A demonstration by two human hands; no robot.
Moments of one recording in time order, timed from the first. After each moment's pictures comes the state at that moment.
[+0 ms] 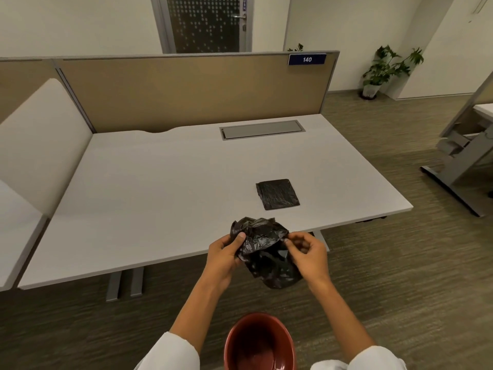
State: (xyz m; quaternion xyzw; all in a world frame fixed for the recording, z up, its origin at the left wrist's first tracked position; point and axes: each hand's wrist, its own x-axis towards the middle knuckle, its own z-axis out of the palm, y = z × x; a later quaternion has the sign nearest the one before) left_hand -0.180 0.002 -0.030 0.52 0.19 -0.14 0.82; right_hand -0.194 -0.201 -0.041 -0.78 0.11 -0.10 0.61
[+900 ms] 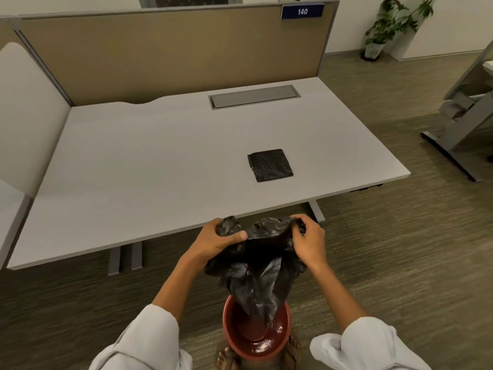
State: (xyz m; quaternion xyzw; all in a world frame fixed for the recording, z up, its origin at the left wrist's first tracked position) left_hand -0.180 0.024 -0.062 0.76 0.07 -0.25 0.60; right_hand -0.205 -0.229 -0.078 -0.86 0.14 -0.08 0.49
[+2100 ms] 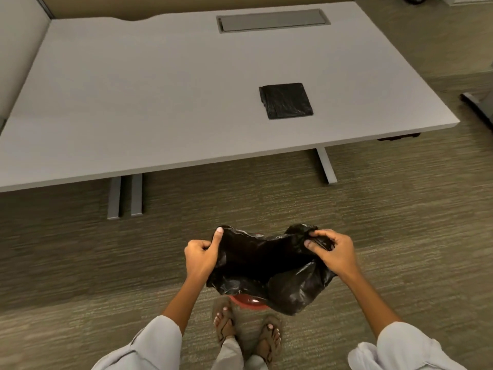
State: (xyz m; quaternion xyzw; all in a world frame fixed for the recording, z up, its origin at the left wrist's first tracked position) left_hand -0.308 0.024 -0.252 0.80 0.27 -0.05 0.53; right_hand -0.305 -0.302 -0.239 -0.87 0.10 0.05 0.48
